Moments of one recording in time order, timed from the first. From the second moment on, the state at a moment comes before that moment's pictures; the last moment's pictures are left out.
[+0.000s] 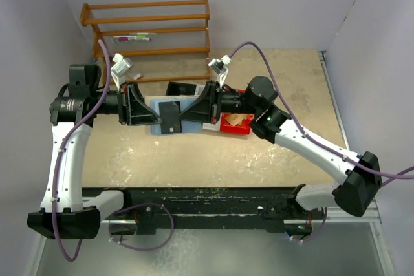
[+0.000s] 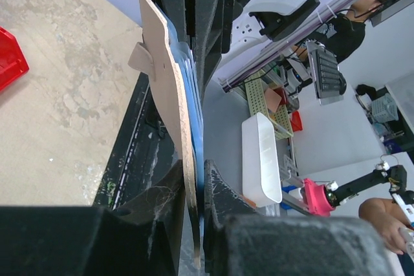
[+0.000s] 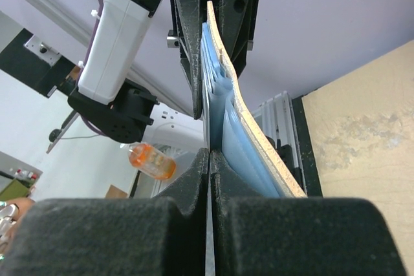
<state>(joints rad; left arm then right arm) 0.01 1.13 1.41 -1.05 1.53 0.02 0.79 1.33 1.14 0.41 -0.77 0.88</state>
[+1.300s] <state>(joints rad) 0.01 1.12 1.41 -0.93 1.54 -0.10 0.72 1.34 1.04 0.68 -0.81 1.08</state>
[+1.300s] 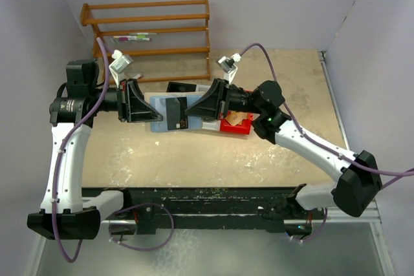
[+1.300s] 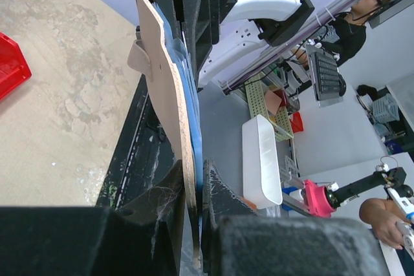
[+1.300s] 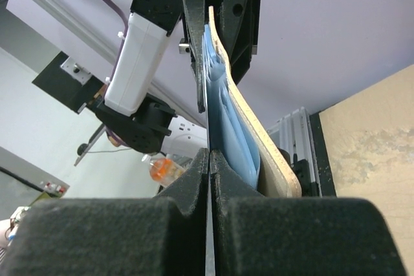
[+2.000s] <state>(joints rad) 0.01 1.18 1.55 -1.15 1.07 0.16 0.39 1.22 0.97 0.15 -0.73 0.78</state>
